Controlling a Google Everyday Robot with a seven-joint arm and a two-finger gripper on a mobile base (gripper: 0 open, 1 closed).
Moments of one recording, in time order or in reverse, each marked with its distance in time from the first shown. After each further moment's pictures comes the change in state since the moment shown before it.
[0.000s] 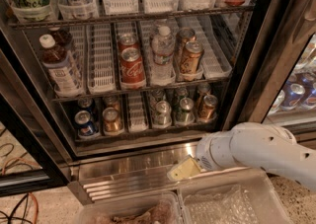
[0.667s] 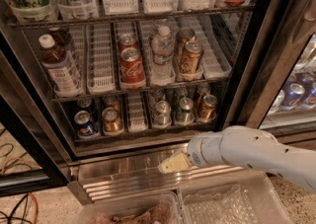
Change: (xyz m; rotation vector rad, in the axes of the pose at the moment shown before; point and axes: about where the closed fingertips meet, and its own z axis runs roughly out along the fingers) arm -0.014 -0.006 0.039 -0.012 -0.082 0.073
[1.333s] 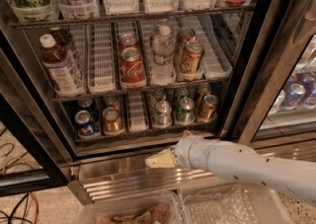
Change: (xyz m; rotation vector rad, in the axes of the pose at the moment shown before) arm -0.025 0.008 0.046 0.021 -0.186 0.023
